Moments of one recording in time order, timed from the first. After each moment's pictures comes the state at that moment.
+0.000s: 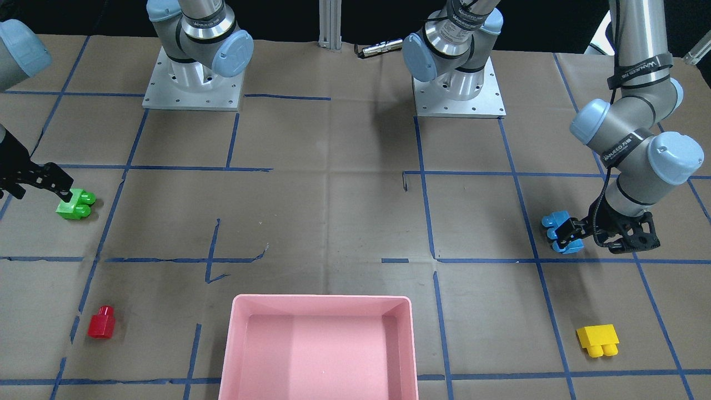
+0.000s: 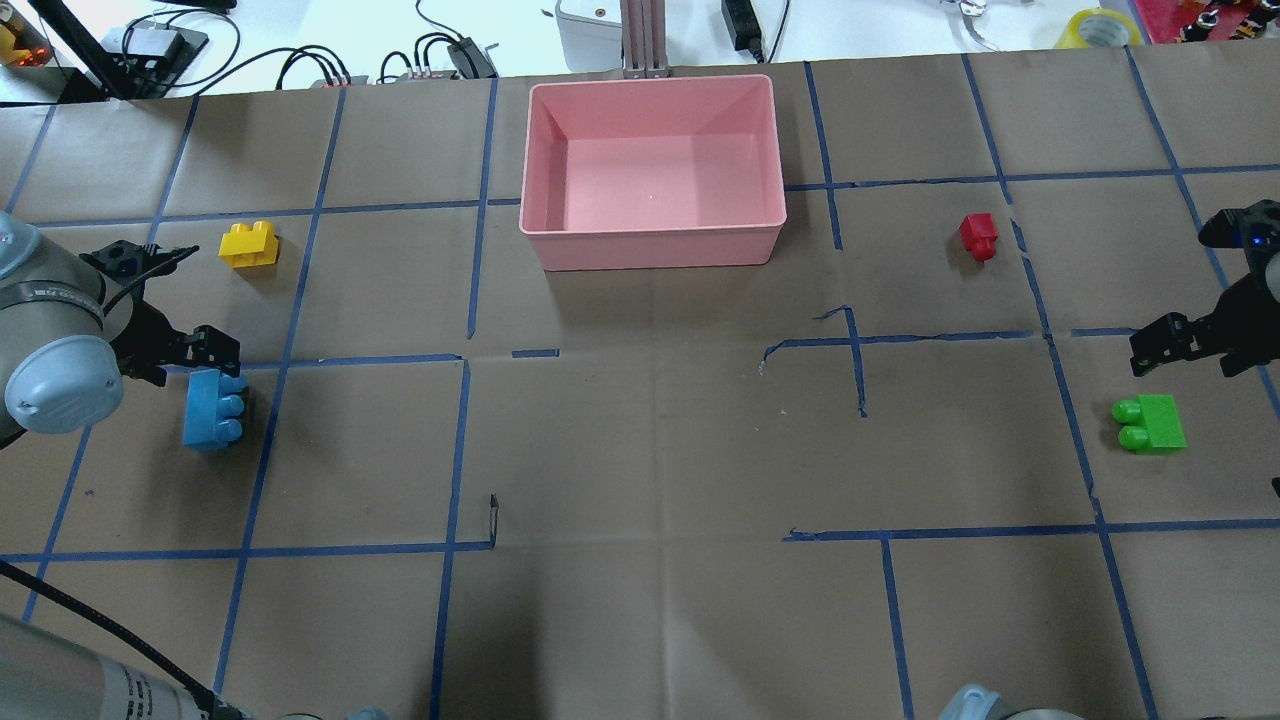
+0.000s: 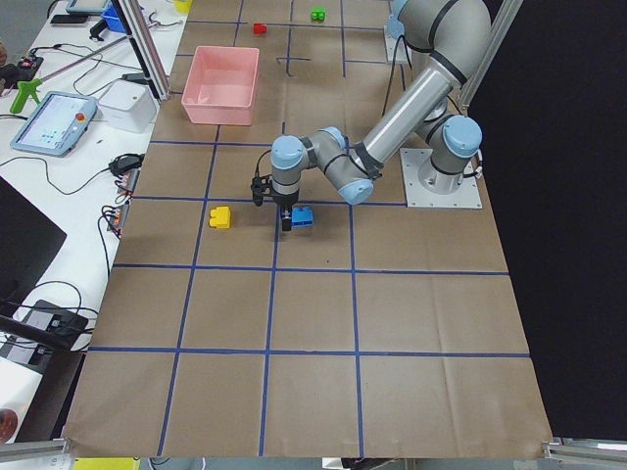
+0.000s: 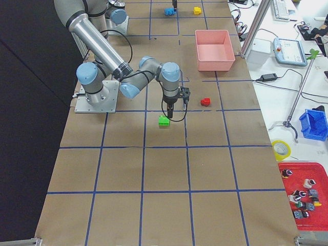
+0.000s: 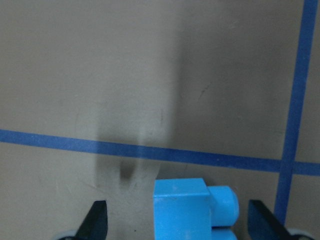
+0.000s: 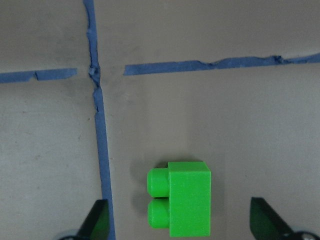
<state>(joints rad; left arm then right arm) -0.98 -1.93 -2.01 -0.71 1.56 0.49 0.91 -1.45 2.10 -2.26 -1.56 -0.60</state>
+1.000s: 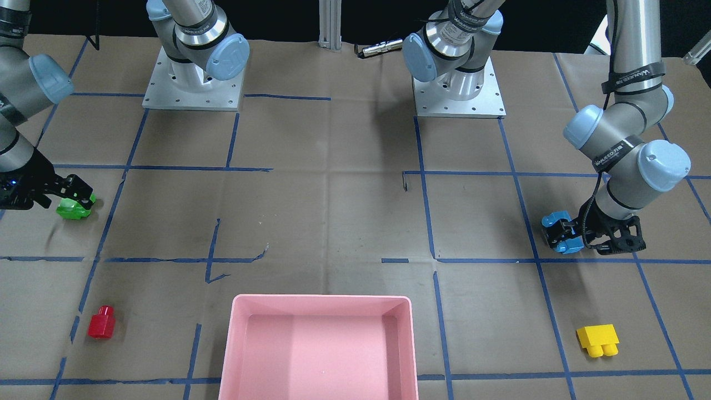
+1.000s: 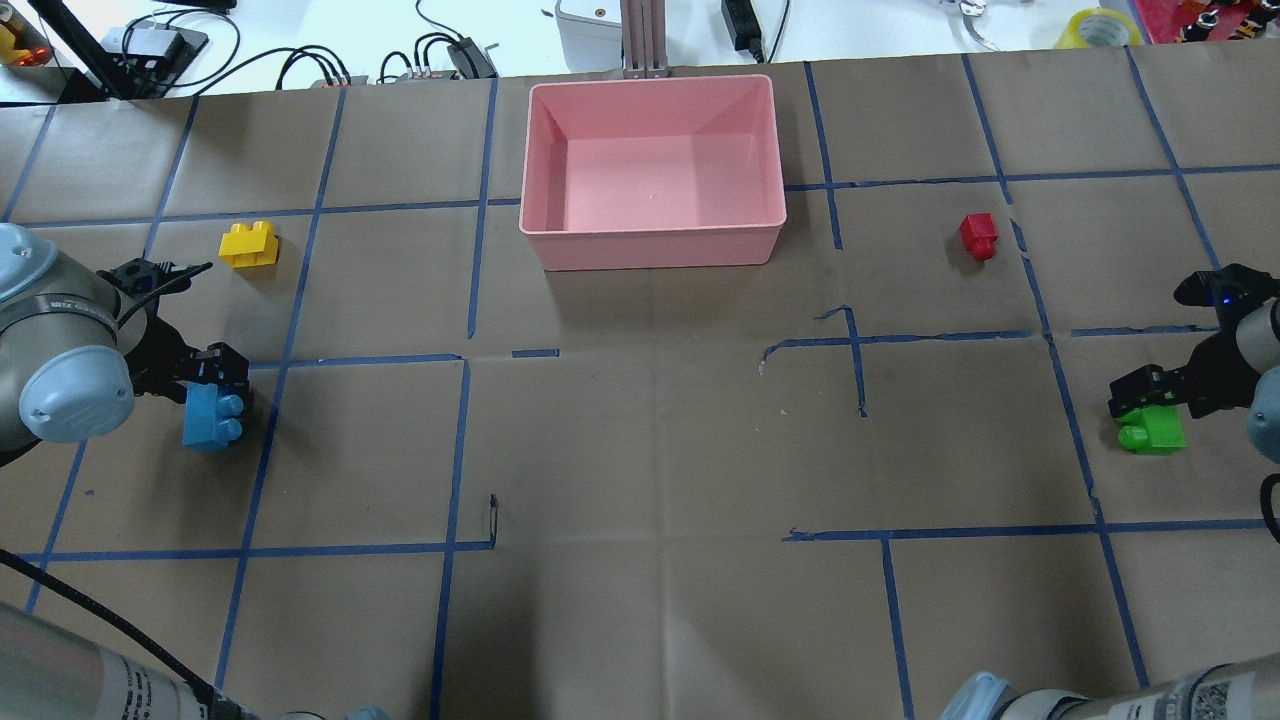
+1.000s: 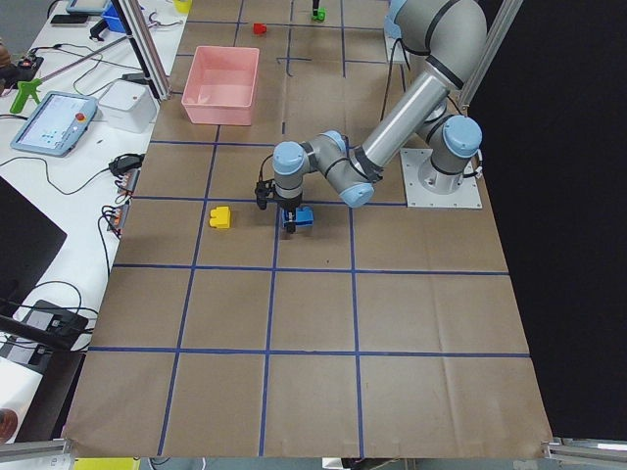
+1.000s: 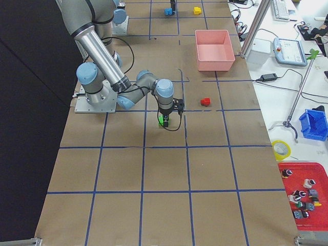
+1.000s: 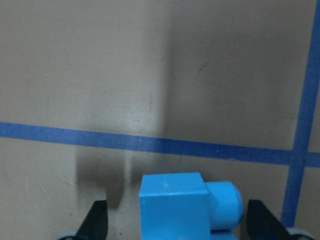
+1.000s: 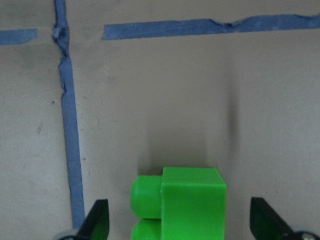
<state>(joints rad) -0.98 -1.95 -2.02 -0.72 1.57 0.49 0.85 -1.35 2.19 -2.42 -1.51 -0.68</state>
